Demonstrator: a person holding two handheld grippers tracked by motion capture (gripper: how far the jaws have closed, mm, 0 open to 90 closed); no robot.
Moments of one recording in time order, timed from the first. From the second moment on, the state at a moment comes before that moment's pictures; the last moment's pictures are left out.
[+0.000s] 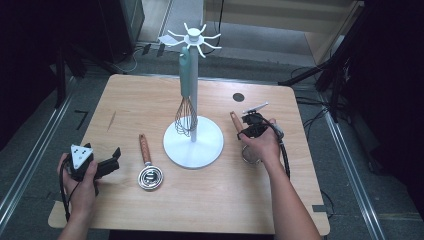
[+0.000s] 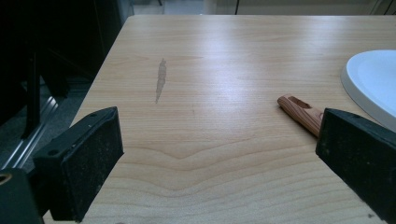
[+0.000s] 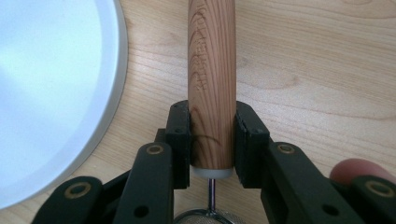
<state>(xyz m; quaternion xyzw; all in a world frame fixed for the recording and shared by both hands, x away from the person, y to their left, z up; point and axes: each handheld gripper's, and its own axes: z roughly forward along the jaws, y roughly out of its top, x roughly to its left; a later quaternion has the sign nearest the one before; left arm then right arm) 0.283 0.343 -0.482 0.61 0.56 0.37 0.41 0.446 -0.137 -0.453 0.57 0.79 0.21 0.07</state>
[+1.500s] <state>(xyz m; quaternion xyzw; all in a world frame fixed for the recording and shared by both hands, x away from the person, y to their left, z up) 0.283 0.343 -0.482 0.61 0.56 0.37 0.41 0.388 -0.126 -0.400 0.47 0.76 0.42 0.14</state>
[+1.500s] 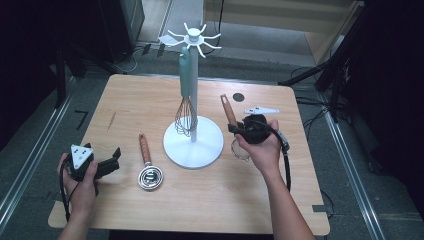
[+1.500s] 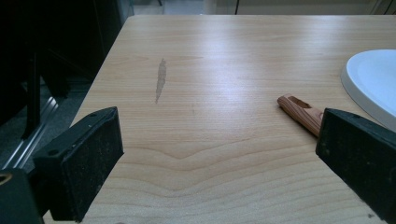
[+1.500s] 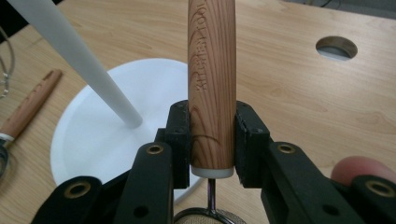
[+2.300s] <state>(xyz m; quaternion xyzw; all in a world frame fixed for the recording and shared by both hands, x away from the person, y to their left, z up) 0.283 0.343 -0.482 0.61 0.56 0.38 0.41 0.368 -0.119 -0.374 0.41 0.74 0.51 0.17</state>
